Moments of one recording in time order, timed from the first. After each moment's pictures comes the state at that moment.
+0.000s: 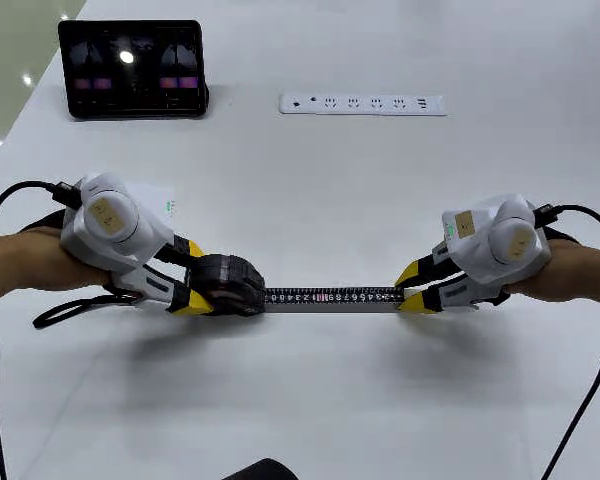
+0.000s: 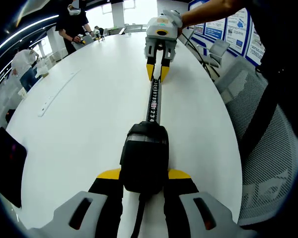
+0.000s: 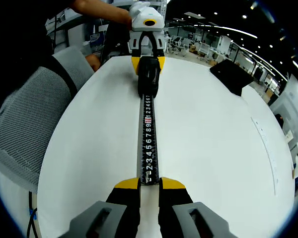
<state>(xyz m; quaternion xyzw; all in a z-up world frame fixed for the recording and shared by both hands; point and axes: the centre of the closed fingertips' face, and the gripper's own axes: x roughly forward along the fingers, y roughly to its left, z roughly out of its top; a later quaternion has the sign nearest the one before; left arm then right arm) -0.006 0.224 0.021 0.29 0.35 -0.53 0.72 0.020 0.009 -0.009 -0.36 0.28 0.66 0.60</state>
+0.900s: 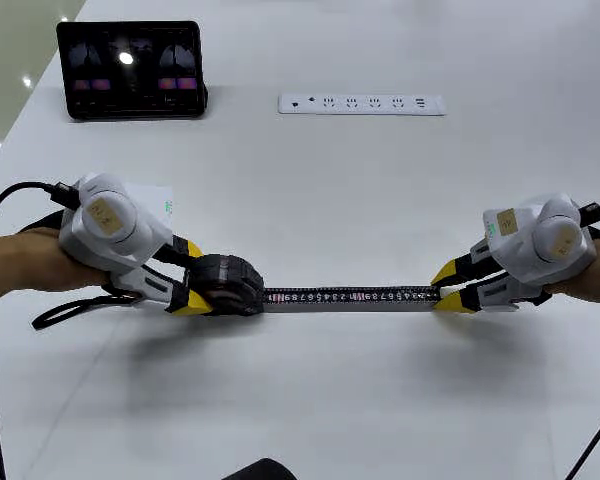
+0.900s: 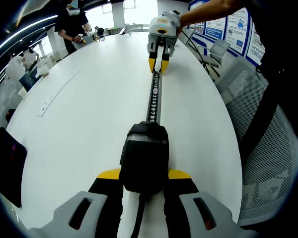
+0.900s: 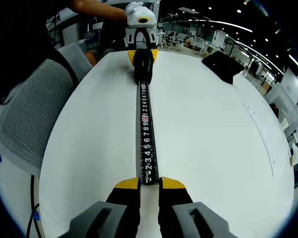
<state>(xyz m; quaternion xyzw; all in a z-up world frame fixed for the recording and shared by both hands) -0.006 0.223 0.021 0.29 0.35 -0.53 0.72 0.025 -0.036 -0.007 -0.37 0.30 0.64 0.61</state>
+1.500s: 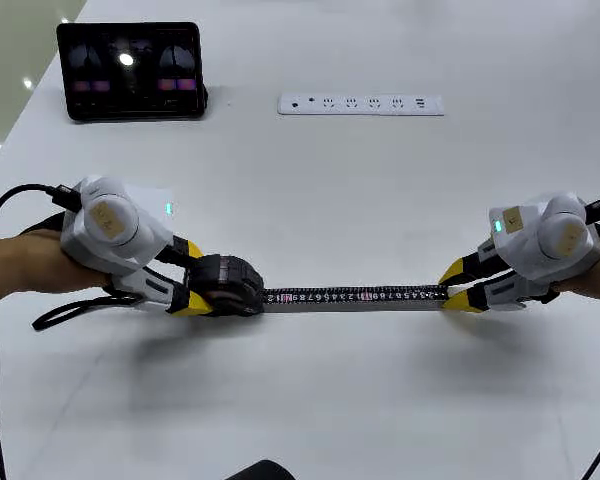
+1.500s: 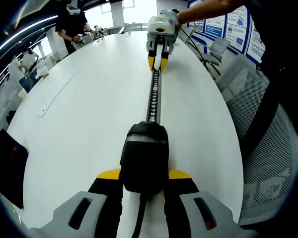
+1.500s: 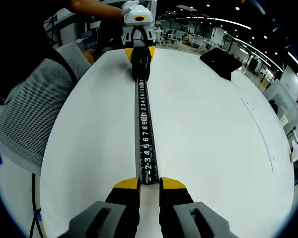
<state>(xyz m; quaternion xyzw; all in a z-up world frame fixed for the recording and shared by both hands) -0.005 0.223 0.020 0.30 0.35 -0.53 0.72 0.027 -0.037 -0.010 -0.37 0.31 0.63 0.60</state>
